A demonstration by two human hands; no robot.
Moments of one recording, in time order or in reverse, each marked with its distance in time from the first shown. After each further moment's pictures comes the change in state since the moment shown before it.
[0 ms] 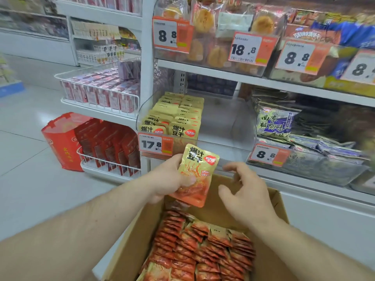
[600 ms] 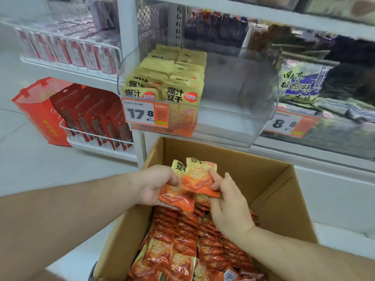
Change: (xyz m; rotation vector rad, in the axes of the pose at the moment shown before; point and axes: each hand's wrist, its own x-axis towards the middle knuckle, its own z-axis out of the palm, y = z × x) left_hand 0.048 -0.080 -0.009 -0.214 0.001 -0.642; right_hand -0.052 0.073 0.095 -0.027 -0.186 0.012
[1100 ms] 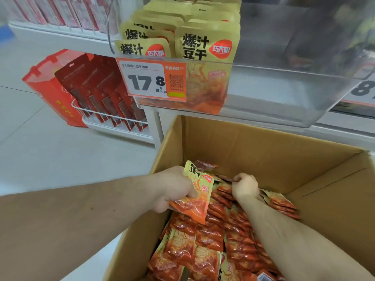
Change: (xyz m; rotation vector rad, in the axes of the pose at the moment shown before) left_hand 0.055 -0.029 -0.016 0.347 0.114 -0.058; right_hand 0.051 0.164 0.161 -0.158 -0.176 0.865
